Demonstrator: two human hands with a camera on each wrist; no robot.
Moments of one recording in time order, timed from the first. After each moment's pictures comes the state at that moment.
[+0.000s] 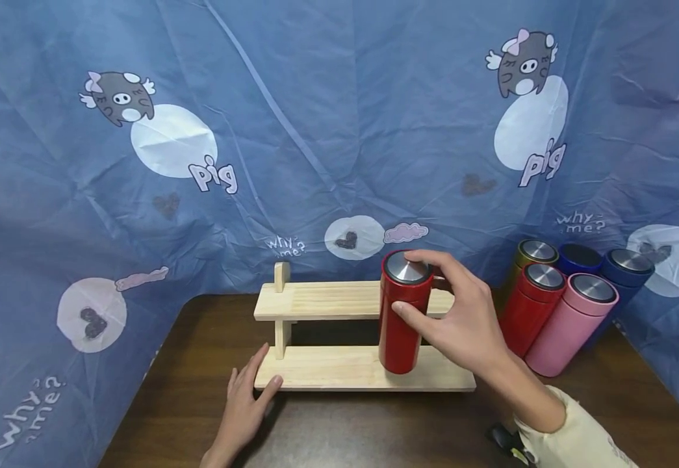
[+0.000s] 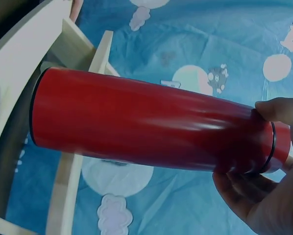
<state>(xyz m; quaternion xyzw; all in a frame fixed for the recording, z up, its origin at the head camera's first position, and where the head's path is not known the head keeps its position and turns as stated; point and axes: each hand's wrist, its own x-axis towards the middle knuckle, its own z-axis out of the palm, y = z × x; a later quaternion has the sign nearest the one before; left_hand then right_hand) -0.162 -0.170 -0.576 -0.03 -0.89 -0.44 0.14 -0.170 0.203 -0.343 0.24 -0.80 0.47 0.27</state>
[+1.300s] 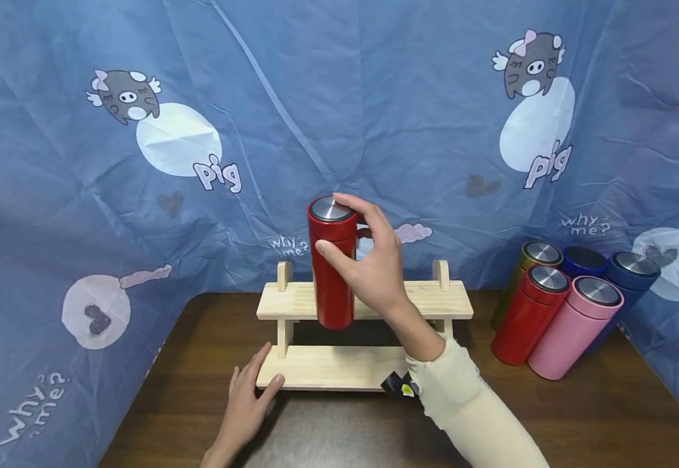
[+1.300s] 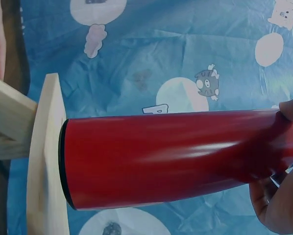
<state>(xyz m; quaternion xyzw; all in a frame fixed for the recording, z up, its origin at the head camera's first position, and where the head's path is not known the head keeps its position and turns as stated) -0.160 -0.169 -0.573 -0.04 -0.89 -0.43 0.15 -0.246 0.096 -0.324 0.29 -0.67 0.60 0.31</state>
